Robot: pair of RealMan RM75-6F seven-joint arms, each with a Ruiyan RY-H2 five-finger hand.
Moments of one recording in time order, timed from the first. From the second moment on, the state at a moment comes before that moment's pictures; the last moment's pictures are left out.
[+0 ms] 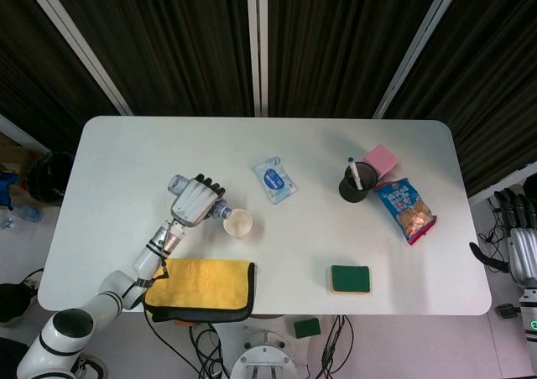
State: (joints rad) left arm -0.74 -2.00 -0.04 -0.52 1.59 1.27 -0.05; right arm 0.10 -1.08 0.12 -1.57 -1.39 1.44 0.04
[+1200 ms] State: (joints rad) left arm -0.74 -2.00 -0.03 -0.49 1.61 1.30 0.01; right arm 0.10 -1.08 0.12 -1.55 -1.41 1.43 0.06
